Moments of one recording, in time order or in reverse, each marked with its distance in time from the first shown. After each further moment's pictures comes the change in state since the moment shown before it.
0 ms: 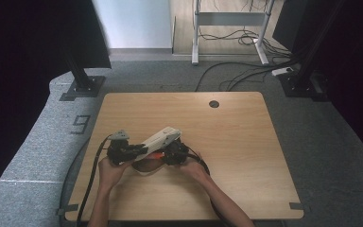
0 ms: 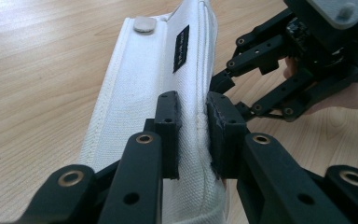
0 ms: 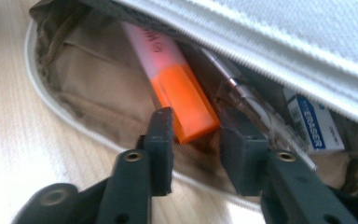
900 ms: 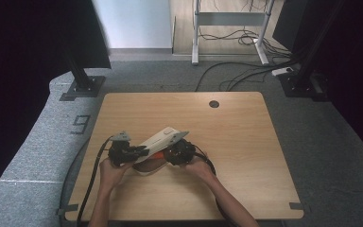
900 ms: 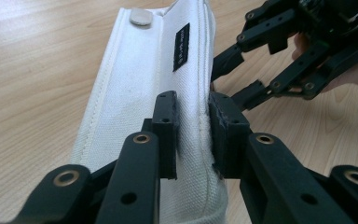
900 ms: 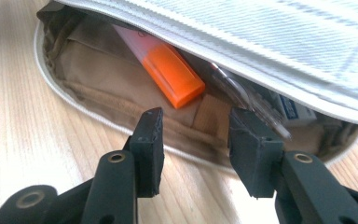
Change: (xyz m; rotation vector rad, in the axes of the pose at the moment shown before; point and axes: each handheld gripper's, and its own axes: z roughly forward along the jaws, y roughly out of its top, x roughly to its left) left arm -0.001 -0.004 0.005 0.024 -0.015 0.003; right arm -0.012 -0.012 -0.018 -0.023 0.028 0.046
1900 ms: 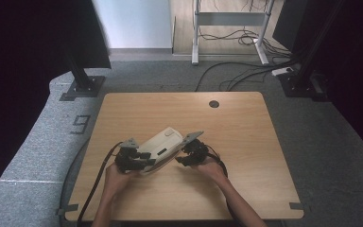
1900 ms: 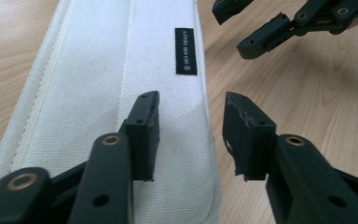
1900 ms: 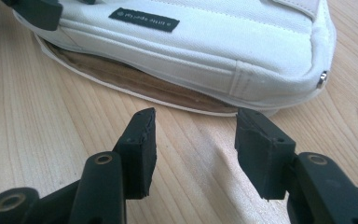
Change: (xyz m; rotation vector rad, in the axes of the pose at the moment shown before) left arm -0.014 -0.013 0.021 0.077 -0.042 0.041; right arm -0.016 -0.026 -0.030 -0.014 -0.006 0.051
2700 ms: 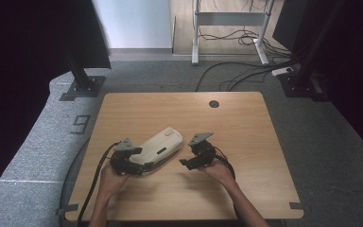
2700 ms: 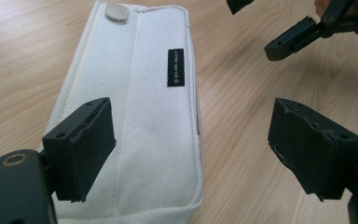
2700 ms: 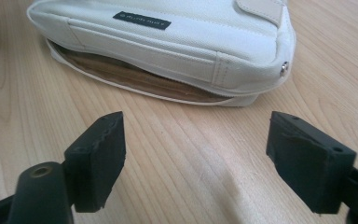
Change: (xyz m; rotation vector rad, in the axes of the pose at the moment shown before) left arm -0.018 0.003 -0.025 -0.055 0.081 0.058; right arm 0.000 -0.010 -0.027 -0.059 -0.032 0.011
